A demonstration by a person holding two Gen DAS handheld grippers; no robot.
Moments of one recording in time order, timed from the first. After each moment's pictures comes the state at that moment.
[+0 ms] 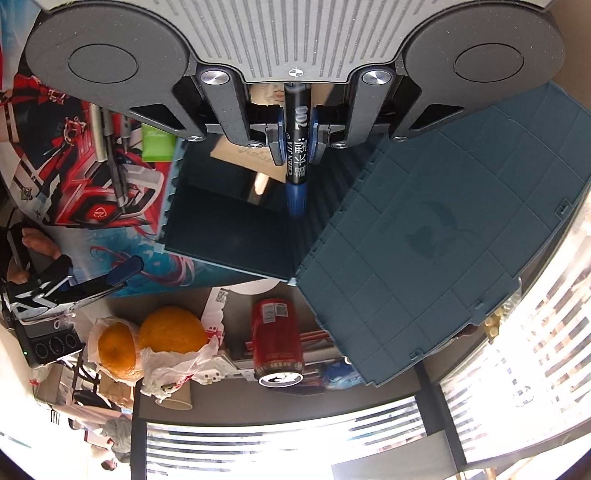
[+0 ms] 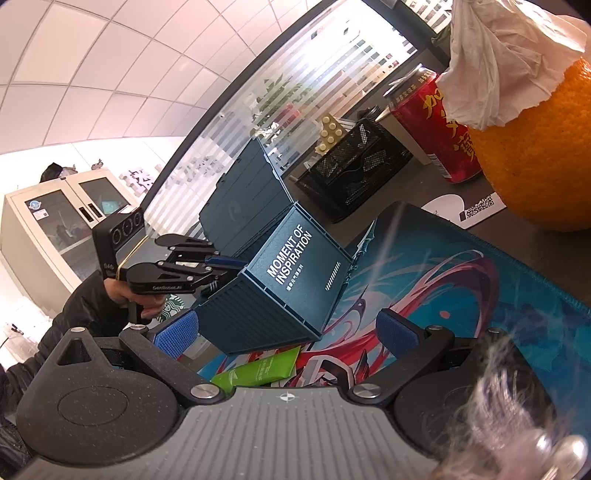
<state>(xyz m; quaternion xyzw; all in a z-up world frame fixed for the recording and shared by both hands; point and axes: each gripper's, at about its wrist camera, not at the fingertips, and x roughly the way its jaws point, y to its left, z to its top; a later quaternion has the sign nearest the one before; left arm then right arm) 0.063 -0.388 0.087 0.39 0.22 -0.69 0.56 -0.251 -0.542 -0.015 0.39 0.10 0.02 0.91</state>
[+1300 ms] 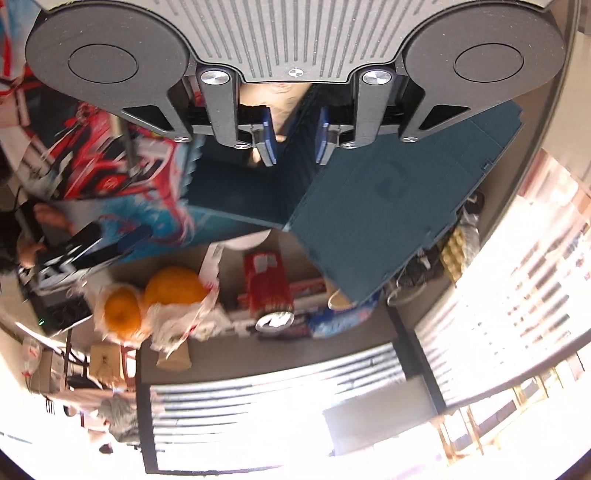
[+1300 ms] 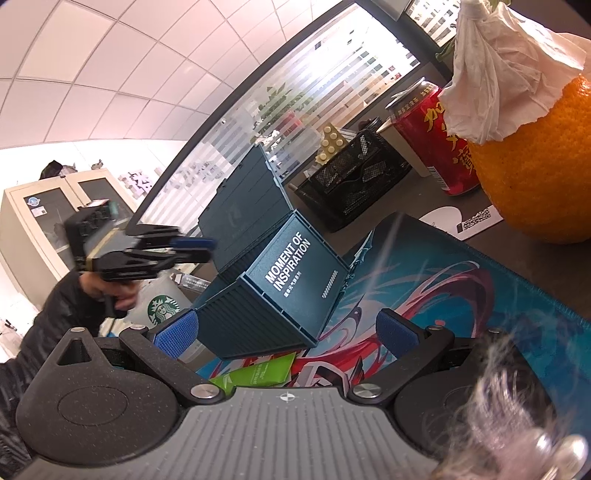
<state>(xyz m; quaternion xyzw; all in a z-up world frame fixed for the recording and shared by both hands) 0.034 -0.352 0.140 0.37 0.15 -0.69 0.60 -0.254 -0.538 -0.014 0.38 0.09 0.00 0.92</state>
